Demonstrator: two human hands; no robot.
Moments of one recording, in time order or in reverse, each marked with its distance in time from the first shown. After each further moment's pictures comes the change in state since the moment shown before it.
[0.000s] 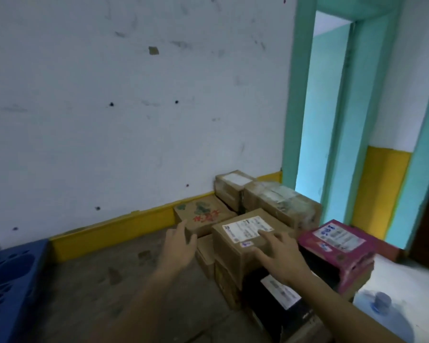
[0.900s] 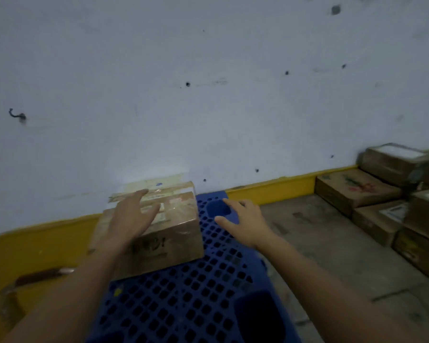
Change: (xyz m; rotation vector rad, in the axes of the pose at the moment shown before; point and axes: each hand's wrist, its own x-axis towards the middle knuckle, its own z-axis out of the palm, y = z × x) left_hand -0.124 -0.343 -0.436 0.299 0.388 -0.151; right_hand -0.091 -0.441 0.264 0.156 -0.280 -0.413
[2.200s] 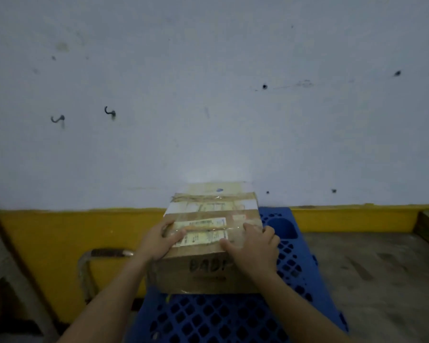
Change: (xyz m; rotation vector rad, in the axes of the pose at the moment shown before) left_hand 0.014 -0.114 0.002 -0.192 -0.093 -0.273; right_hand 0.060 -0.070 0.101 -0.062 0.048 0.096
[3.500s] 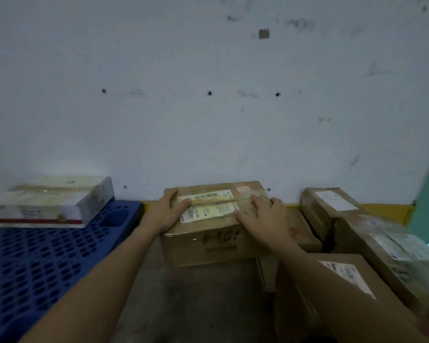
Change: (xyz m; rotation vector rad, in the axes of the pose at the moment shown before) left_hand -0.098 0.408 0.336 0.035 0.004 0.098; right_hand 0.026 0.405 -0.375 -0.016 0.141 -0.088
